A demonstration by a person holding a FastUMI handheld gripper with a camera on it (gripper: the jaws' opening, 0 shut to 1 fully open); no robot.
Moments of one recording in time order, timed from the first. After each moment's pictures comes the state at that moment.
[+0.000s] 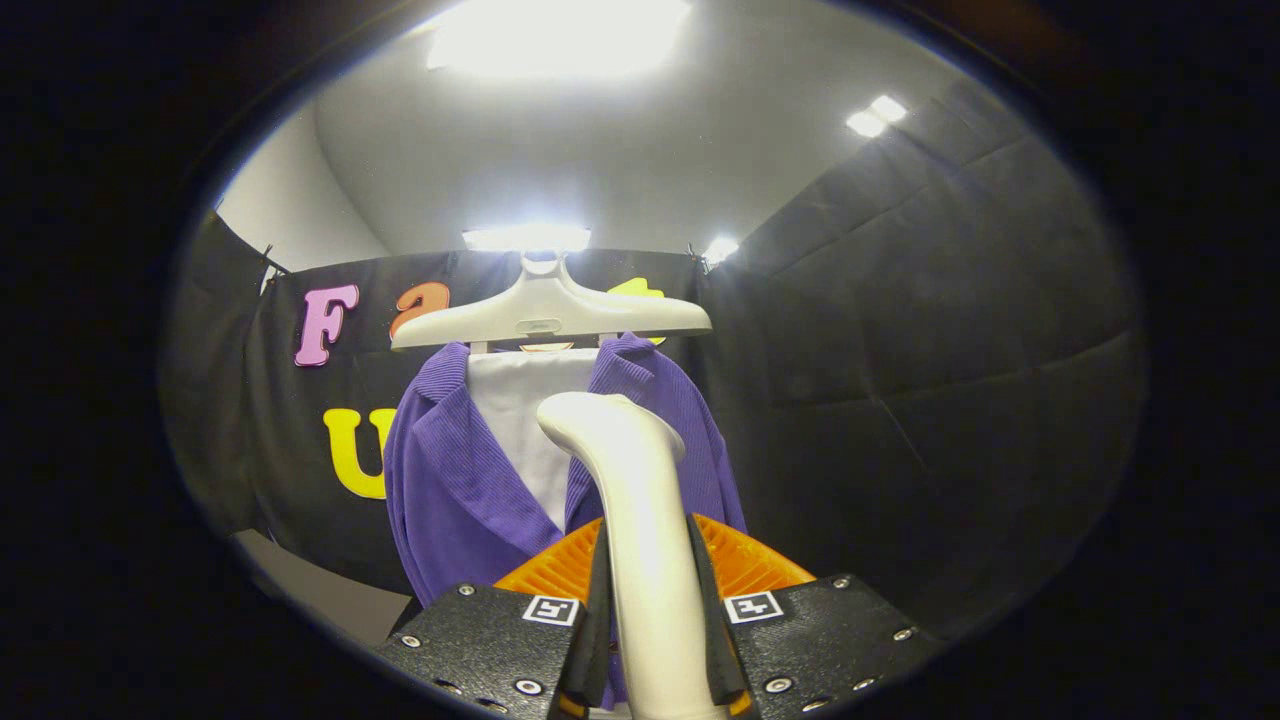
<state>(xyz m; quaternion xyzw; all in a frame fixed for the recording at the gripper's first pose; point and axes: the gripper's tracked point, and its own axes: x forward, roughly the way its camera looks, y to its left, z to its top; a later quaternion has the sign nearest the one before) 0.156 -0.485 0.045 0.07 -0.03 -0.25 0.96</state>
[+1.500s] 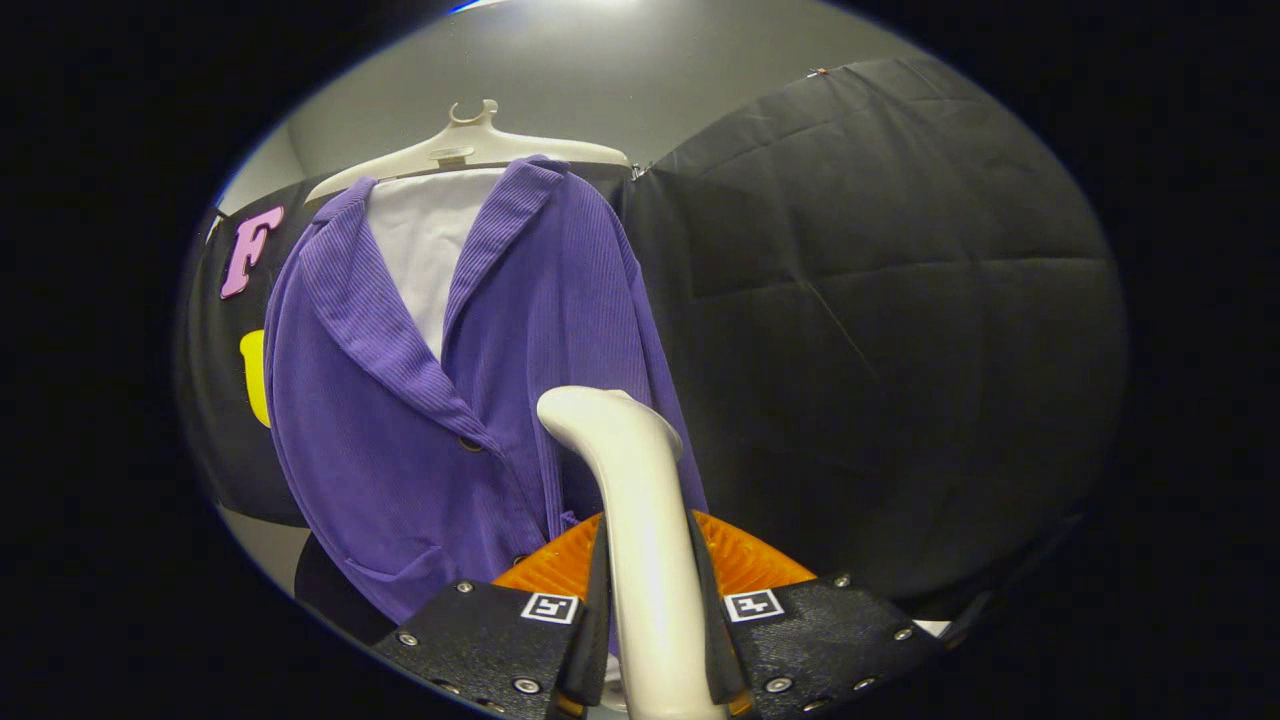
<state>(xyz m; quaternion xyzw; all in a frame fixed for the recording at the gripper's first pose) 0.138 -0.507 -0.123 0.11 0.10 -0.35 0.92</state>
